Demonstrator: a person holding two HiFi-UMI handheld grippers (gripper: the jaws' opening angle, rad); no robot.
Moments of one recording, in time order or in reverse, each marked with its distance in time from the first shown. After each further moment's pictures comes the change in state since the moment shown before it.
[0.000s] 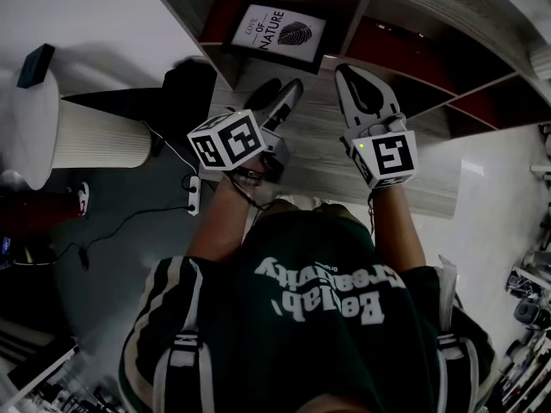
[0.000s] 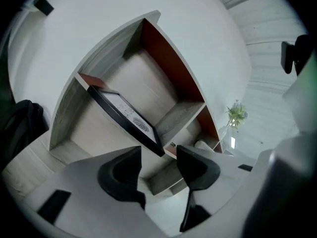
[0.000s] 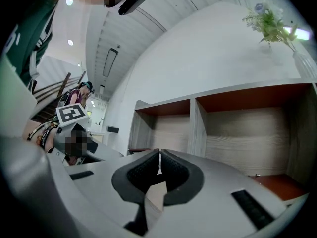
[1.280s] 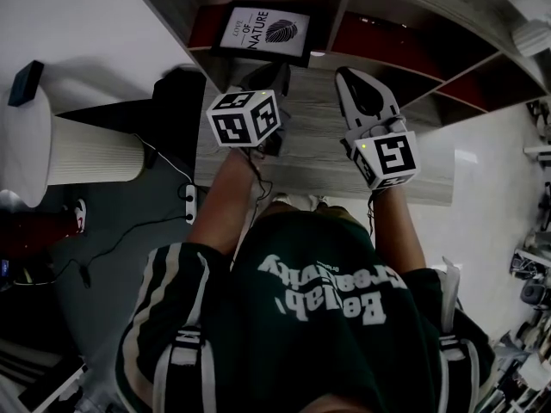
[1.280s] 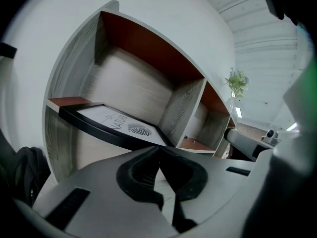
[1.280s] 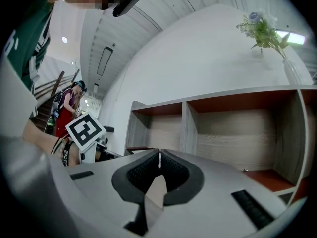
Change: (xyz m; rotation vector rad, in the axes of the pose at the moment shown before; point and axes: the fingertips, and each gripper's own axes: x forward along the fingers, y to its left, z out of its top) left arm 0.040 0.011 0.000 0.345 0.047 0.081; right arm -0.029 -0.002 -0.005 0.025 0.032 -0.069
